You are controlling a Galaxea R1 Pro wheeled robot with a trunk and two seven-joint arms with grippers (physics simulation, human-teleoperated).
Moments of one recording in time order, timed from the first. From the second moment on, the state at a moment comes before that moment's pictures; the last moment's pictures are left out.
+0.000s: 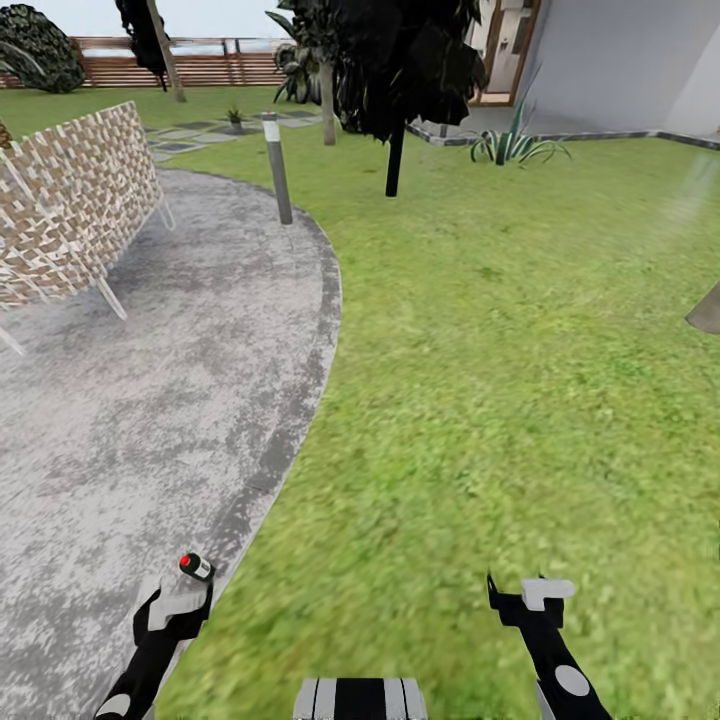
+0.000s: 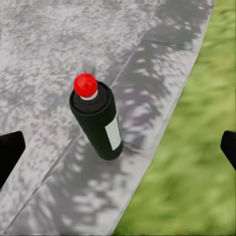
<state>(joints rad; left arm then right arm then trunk) -0.42 0.15 0.10 -0.32 0.07 -0.61 -0.06 -0.33 -0.02 -0.24 -0.67 0.22 -0.30 -0.01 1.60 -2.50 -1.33</state>
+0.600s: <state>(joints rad) -0.42 0.15 0.11 -0.32 0.07 -0.61 -0.05 -0.33 -0.02 -0.24 -0.67 0.22 -0.30 -0.01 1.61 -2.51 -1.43</state>
